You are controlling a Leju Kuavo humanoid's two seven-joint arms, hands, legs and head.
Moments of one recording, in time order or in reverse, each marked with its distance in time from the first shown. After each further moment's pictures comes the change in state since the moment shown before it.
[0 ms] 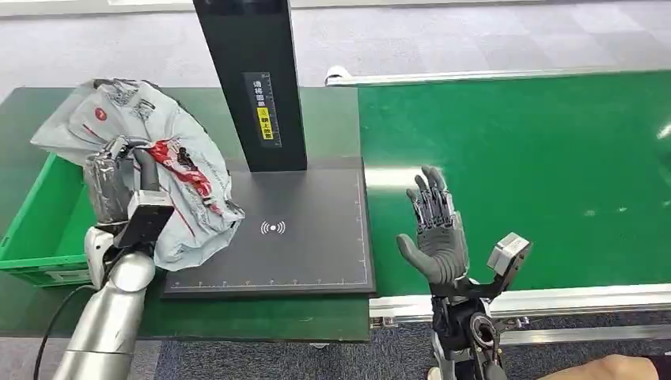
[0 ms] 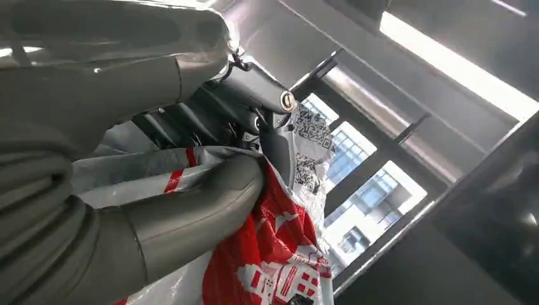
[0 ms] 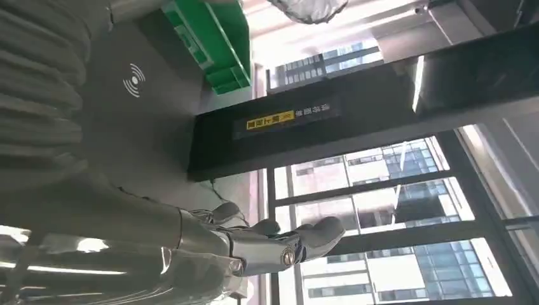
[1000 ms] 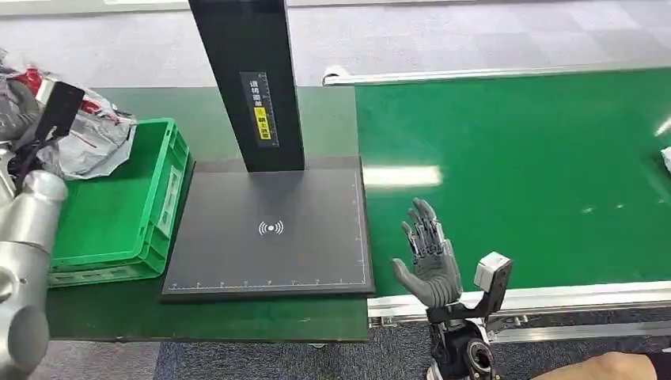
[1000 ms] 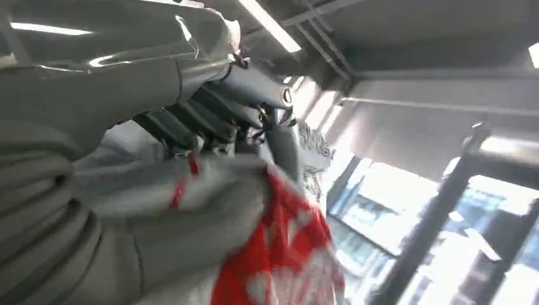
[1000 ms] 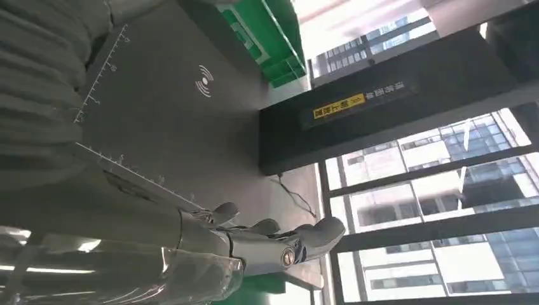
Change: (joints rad) left arm -0.549 0.286 0.201 0.768 -0.396 0.179 0.302; right arm 0.105 -0.001 -0.001 0.018 0.019 -0.025 0.060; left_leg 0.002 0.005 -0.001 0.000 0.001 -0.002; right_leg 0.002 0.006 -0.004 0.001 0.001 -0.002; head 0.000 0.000
